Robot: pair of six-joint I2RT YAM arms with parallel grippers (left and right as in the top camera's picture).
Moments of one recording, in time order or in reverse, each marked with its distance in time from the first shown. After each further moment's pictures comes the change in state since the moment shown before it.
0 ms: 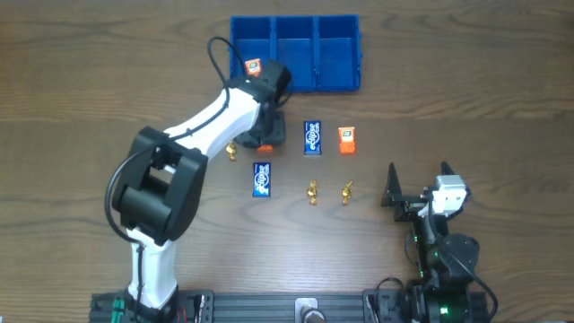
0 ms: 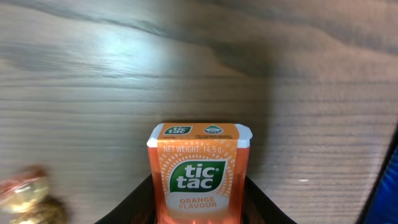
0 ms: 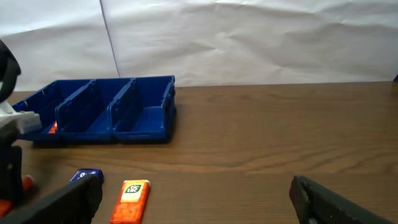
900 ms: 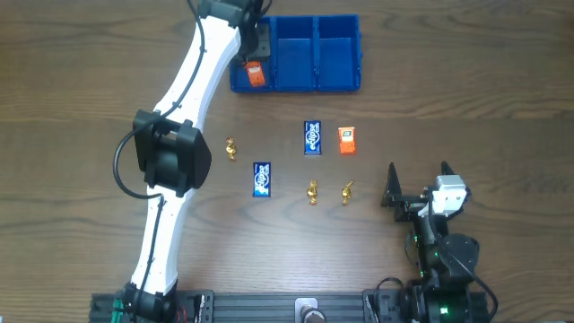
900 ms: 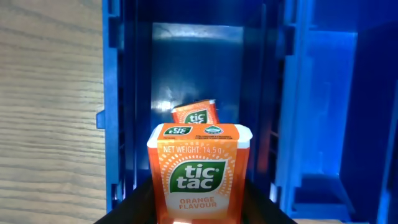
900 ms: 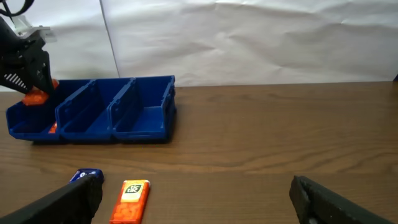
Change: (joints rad) left arm 0.161 0.400 1.000 -0.377 -0.076 0.163; right arm 0.000 0.000 0.000 0.000 0.000 0.000
